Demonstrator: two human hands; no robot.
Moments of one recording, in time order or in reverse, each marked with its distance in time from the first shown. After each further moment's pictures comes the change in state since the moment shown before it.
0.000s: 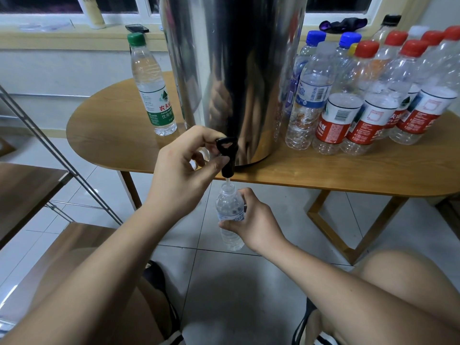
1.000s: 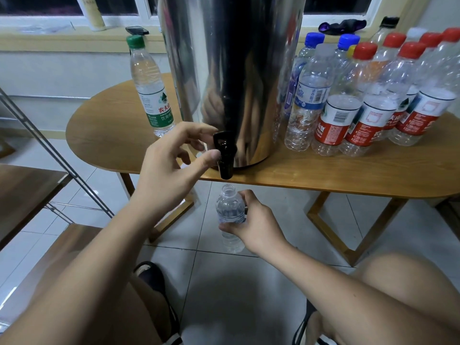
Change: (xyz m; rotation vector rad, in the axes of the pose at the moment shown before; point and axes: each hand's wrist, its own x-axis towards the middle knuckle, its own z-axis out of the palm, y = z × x) left_hand 0.004 -0.010 -0.015 0.045 0.004 -0.031; right_hand -0.003 -0.002 -0.005 0.003 0.008 0.016
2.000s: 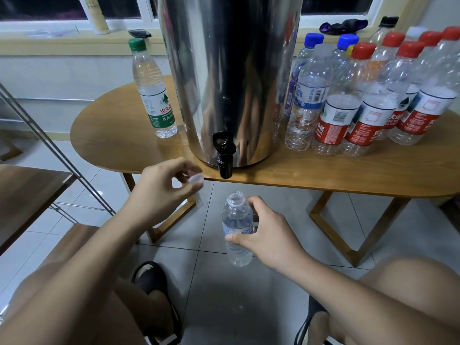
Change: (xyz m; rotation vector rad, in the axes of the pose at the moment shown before) left_hand -0.024 -0.044 -0.014 0.297 -0.197 -0.197; right_hand -0.035 -0.003 -0.029 0.038 -0.068 -0.024
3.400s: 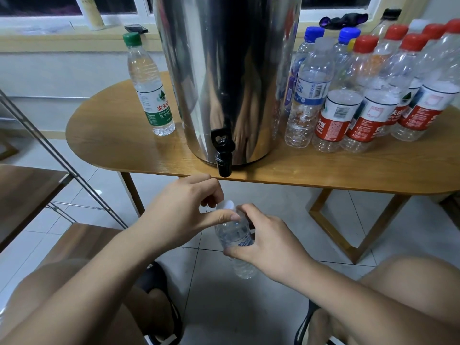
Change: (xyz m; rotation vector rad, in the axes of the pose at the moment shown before) left_hand -0.019 0.035 0.019 0.106 -0.167 0.270; right_hand -0.017 -0.014 -0.006 -0.185 -0.087 -0.087
